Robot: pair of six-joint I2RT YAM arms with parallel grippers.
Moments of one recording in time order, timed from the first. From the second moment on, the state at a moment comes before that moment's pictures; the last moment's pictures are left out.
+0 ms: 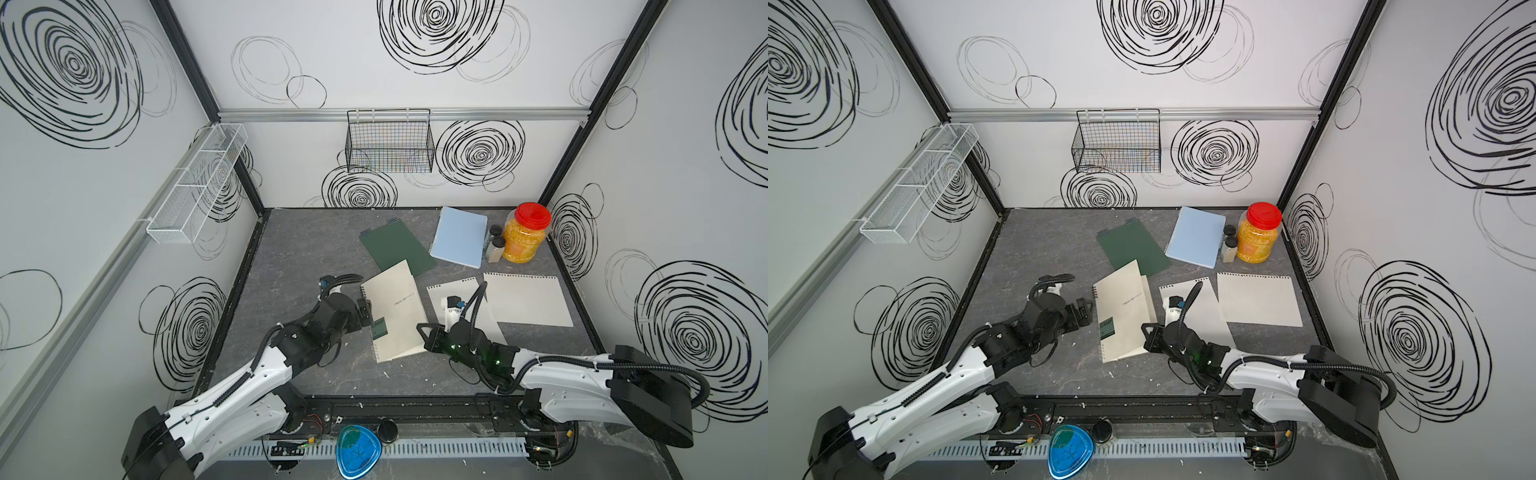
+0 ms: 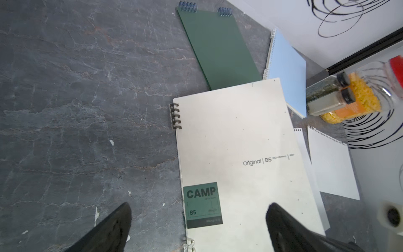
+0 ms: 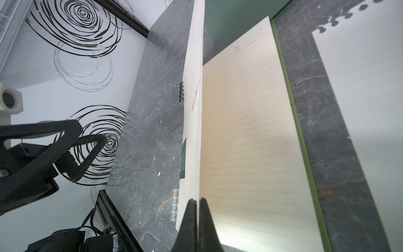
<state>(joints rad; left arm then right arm) -0.69 0.88 0.61 -0.44 -0.26 -0.87 1.09 1.18 0.32 0.41 0.20 1.00</state>
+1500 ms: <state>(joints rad) -0.82 1.47 1.16 -0.60 -0.37 -0.78 1.20 1.28 0.48 0.50 0.20 0.85</state>
